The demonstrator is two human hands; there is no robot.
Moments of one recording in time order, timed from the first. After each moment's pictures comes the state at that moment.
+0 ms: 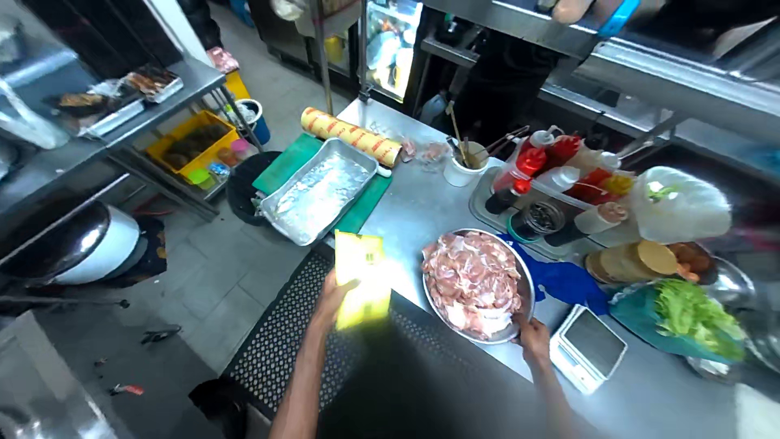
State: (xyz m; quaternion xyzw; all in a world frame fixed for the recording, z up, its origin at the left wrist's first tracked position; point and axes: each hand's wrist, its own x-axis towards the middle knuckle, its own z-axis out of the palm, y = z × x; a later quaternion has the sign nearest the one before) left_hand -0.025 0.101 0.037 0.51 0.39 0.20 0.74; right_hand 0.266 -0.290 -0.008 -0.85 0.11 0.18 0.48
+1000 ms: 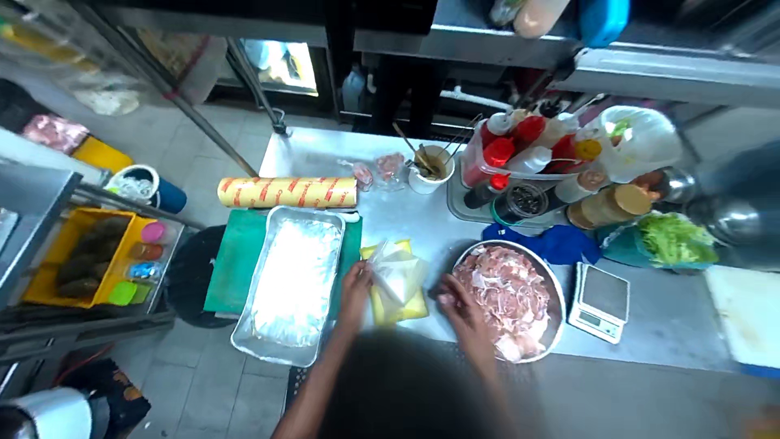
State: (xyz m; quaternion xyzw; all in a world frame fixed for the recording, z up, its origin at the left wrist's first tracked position) left_hand 0.178 0.266 0.069 0.52 0.20 0.13 0.82; right_hand 0.203 0.029 0.126 -0.76 -0.07 0.14 0.63
